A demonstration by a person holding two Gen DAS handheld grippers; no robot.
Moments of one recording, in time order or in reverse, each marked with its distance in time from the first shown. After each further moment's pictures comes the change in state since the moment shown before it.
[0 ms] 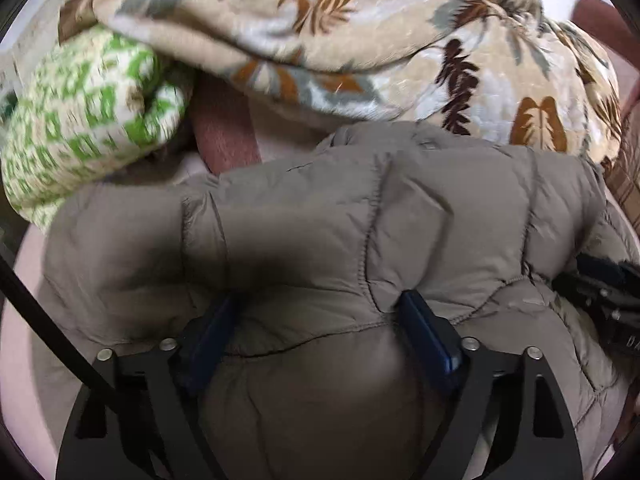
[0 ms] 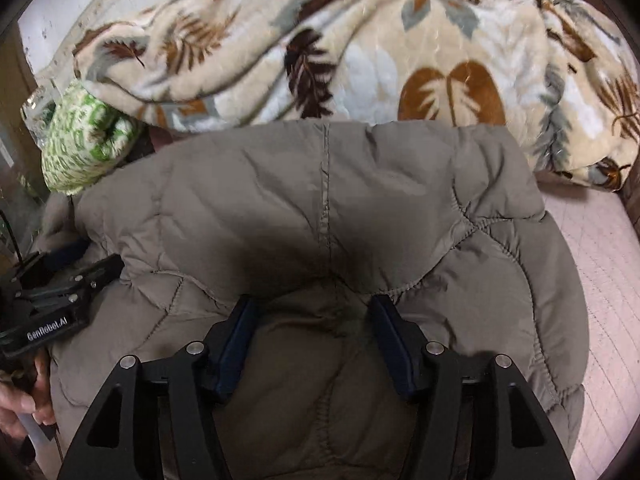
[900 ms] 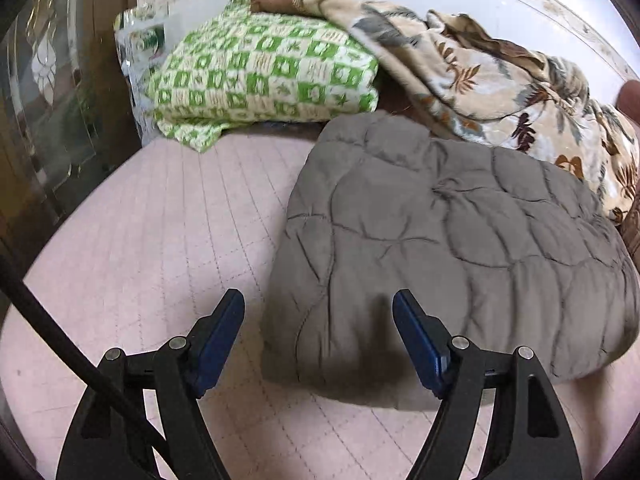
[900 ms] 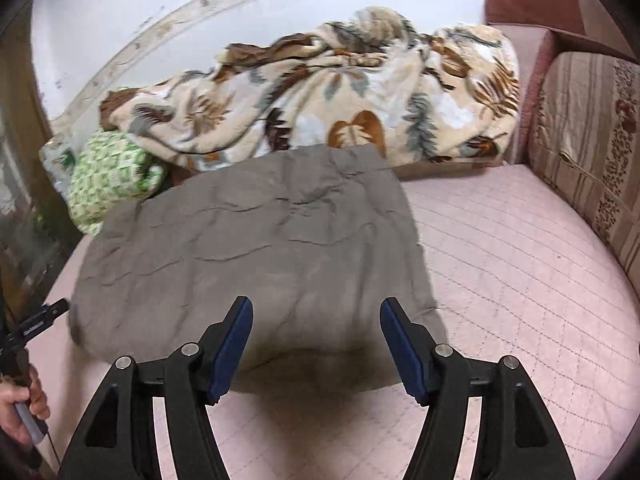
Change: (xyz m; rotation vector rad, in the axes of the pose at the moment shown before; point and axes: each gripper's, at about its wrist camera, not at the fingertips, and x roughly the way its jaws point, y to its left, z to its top) left arm -0.134 0.115 -0.157 -0.268 -0.147 0.169; right arm -0.167 -0.015 -0.128 0.121 -0.254 -0.082
